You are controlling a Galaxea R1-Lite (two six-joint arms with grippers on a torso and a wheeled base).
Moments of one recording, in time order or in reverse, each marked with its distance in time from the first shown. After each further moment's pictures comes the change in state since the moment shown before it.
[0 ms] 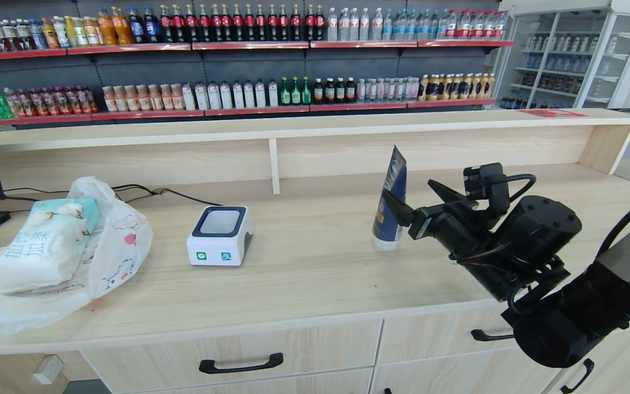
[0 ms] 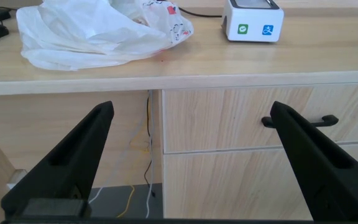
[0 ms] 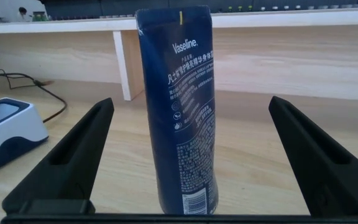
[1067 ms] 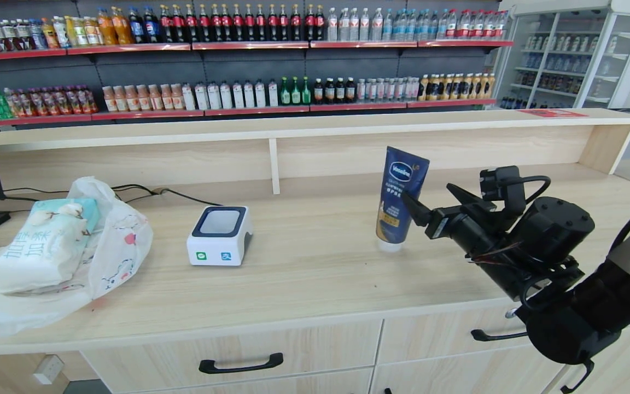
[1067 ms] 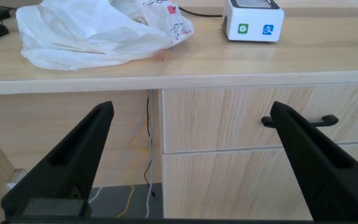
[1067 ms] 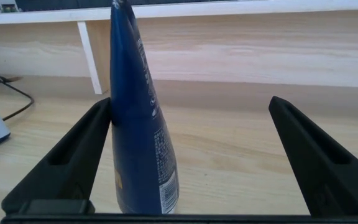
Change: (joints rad) left arm 0.001 0.000 0.000 0.001 0.000 -0.002; right arm -0.077 -0.001 0.032 0.000 0.000 -0.001
